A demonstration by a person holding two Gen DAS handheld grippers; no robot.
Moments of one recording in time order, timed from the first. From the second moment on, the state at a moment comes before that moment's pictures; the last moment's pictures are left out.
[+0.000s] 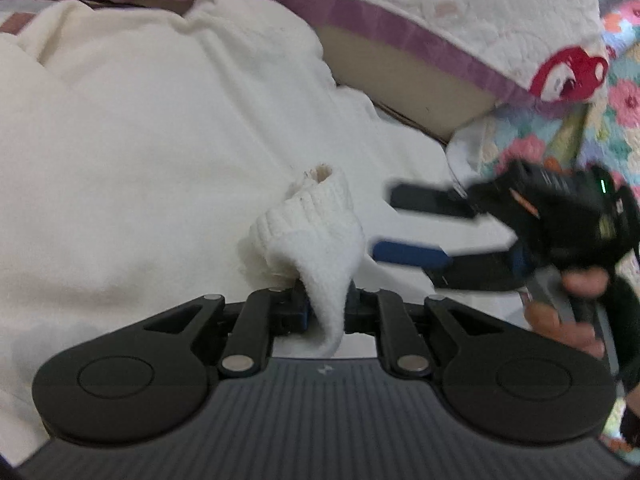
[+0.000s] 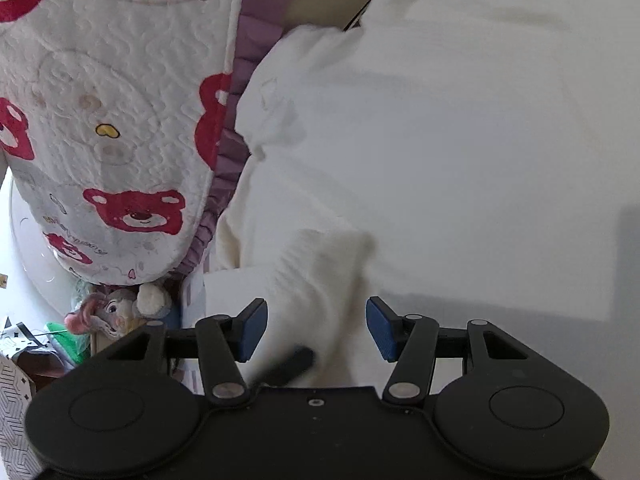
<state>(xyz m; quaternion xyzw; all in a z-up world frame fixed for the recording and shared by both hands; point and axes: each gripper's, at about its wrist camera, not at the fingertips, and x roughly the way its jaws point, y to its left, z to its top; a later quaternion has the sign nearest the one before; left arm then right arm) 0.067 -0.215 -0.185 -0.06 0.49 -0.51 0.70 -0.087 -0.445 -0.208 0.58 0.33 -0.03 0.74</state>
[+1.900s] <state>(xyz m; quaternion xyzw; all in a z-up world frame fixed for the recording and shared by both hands) 0.124 -0.043 -0.189 0.04 0.43 -0.24 0.87 -0.089 -0.467 -0.152 0.33 0.35 -0.09 0.87</state>
